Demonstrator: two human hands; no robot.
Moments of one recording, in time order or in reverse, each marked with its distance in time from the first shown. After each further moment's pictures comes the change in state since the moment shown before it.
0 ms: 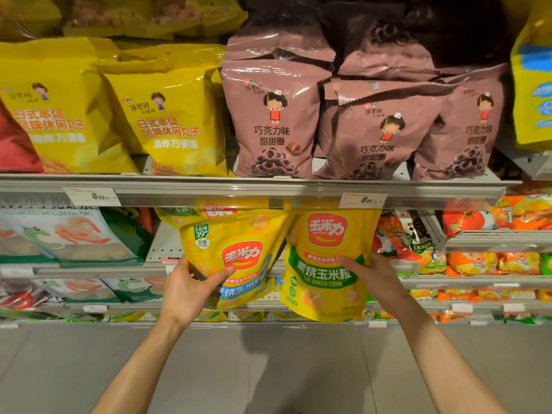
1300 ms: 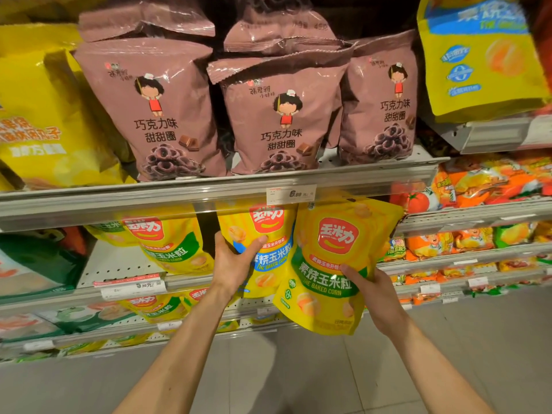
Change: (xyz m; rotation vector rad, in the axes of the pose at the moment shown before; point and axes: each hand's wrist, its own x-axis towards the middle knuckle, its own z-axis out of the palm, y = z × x) left_hand 0.021 0.066 0.202 -0.249 -0.138 0.014; right_hand -0.016 0.065 -0.091 0.297 0.182 0.035
